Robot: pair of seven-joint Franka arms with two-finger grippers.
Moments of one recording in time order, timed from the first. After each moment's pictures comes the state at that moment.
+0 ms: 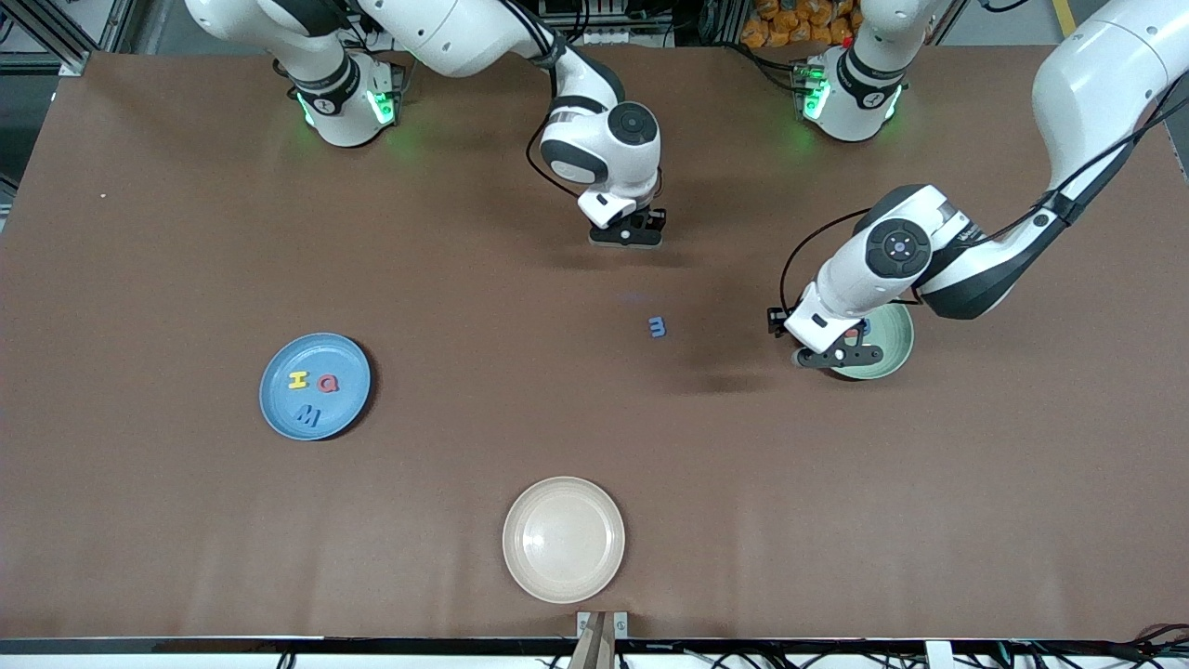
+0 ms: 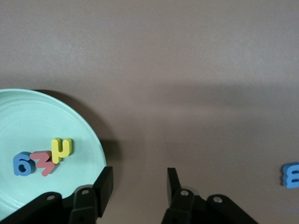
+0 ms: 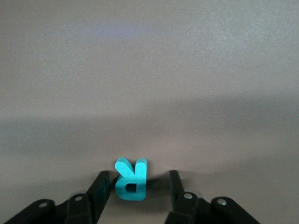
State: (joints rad) left arm 0.79 0.78 -1.25 -2.06 0.81 2.12 -0.95; right arm 0.76 0.71 0.36 -1.77 -0.31 2.42 1.36
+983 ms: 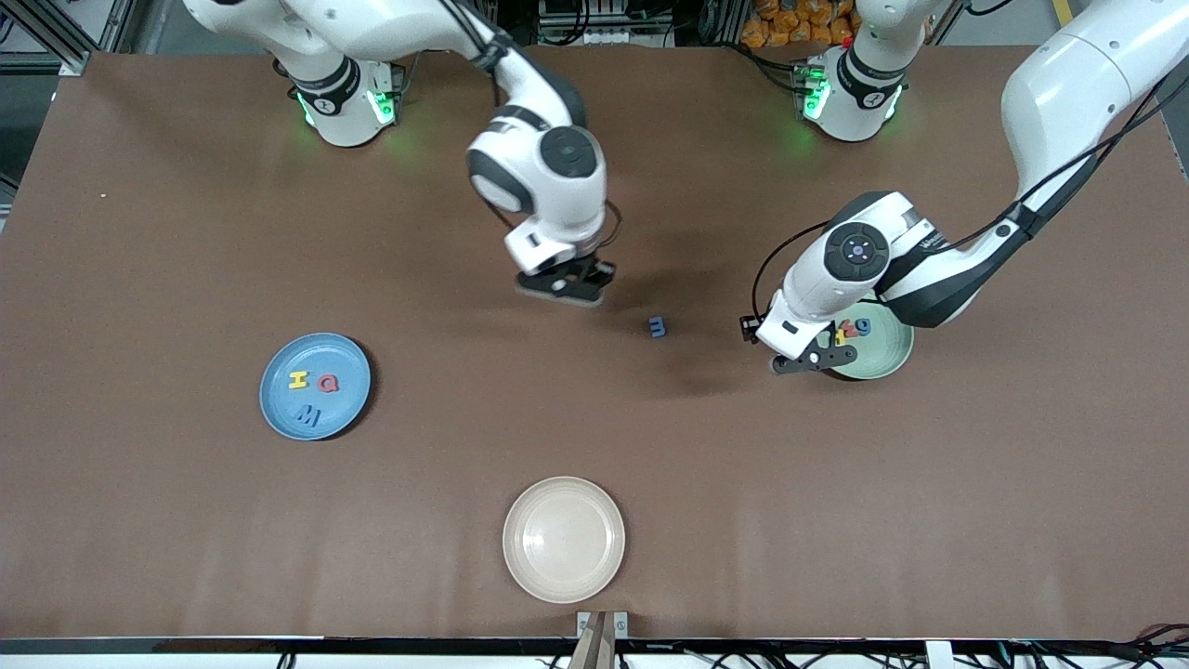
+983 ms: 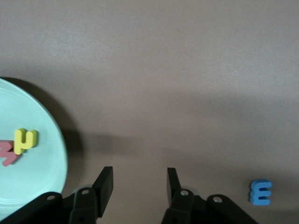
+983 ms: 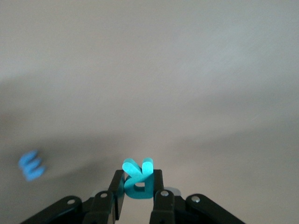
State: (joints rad) left arm 0.61 0.79 -1.17 -1.99 0.81 2.12 -1.13; right arm 0.45 0.48 0.34 -1.74 -0.27 2.16 1.14
